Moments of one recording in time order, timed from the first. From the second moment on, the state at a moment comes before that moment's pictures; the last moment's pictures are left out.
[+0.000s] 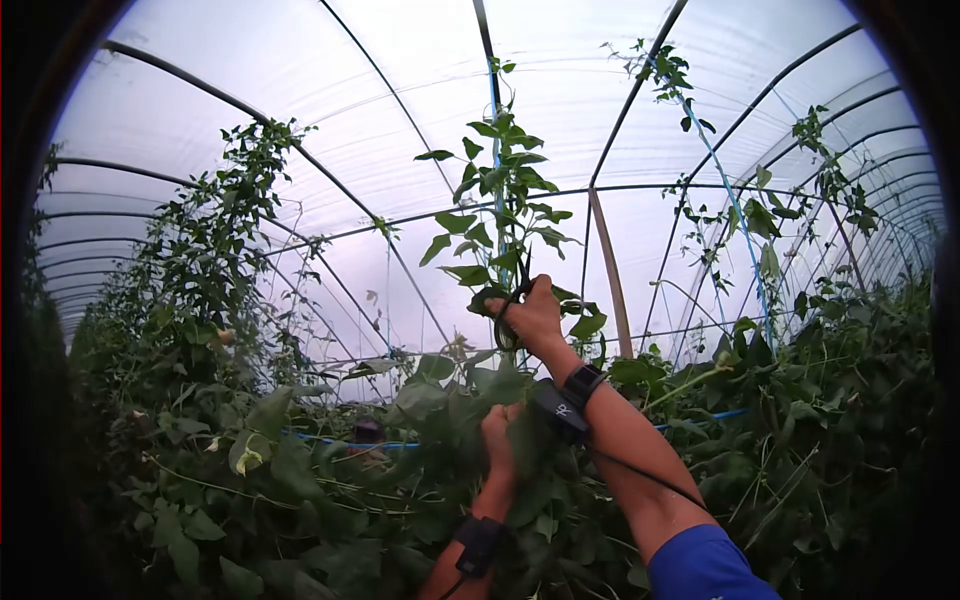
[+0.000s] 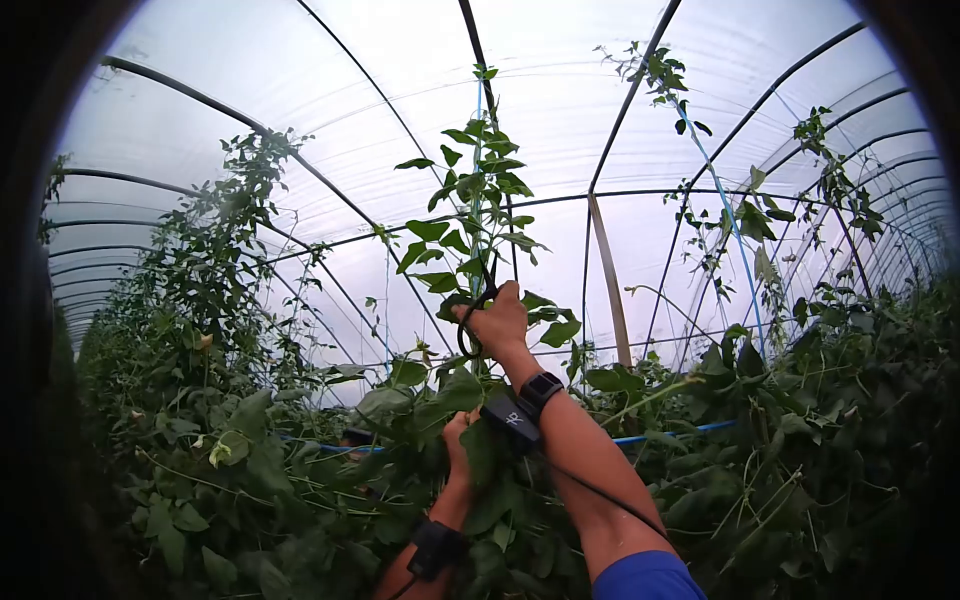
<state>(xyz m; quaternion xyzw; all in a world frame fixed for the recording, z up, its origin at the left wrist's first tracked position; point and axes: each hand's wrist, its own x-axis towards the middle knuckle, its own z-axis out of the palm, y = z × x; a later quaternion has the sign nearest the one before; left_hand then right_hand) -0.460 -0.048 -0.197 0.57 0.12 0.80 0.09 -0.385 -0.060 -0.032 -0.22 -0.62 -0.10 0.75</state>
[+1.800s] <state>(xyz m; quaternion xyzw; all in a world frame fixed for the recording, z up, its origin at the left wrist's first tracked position) -0.510 -0.101 -0.183 0.77 0.23 0.59 -0.08 -0.321 -0.002 -0.219 0.13 -0.71 0.16 0.68</state>
